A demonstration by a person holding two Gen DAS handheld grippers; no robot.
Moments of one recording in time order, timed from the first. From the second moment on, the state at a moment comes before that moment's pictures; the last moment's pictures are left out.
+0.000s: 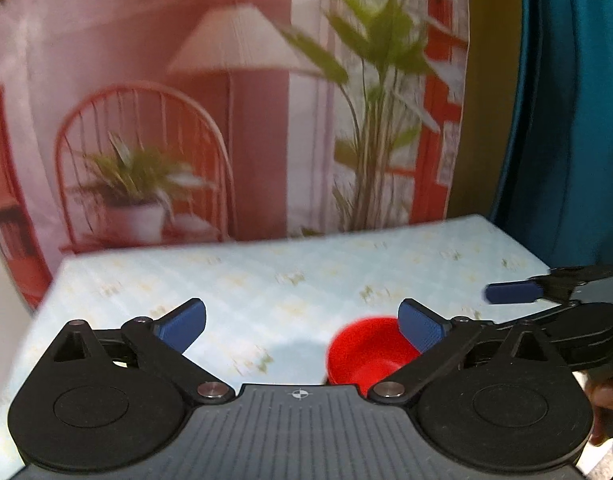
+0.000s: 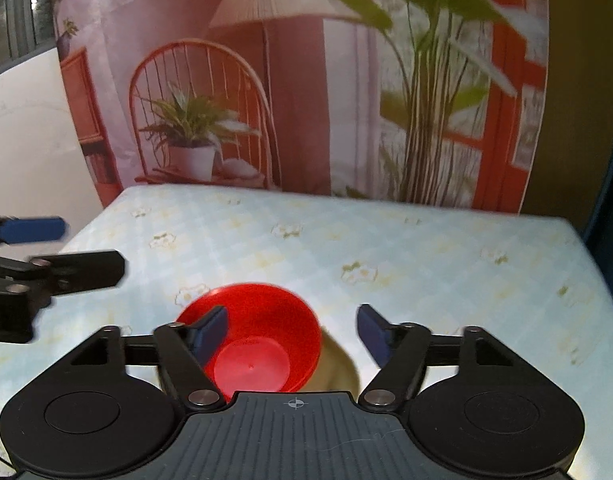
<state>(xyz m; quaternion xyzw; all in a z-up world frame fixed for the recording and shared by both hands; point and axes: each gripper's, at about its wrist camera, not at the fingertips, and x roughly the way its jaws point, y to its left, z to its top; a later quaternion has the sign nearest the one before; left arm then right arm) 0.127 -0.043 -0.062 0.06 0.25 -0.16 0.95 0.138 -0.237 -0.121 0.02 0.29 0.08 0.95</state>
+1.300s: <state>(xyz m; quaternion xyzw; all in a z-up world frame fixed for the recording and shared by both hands) 0.050 -0.019 0.036 0.05 0.17 -0.06 0.98 0.041 -0.258 -0.014 0.07 0.14 0.03 0.99</state>
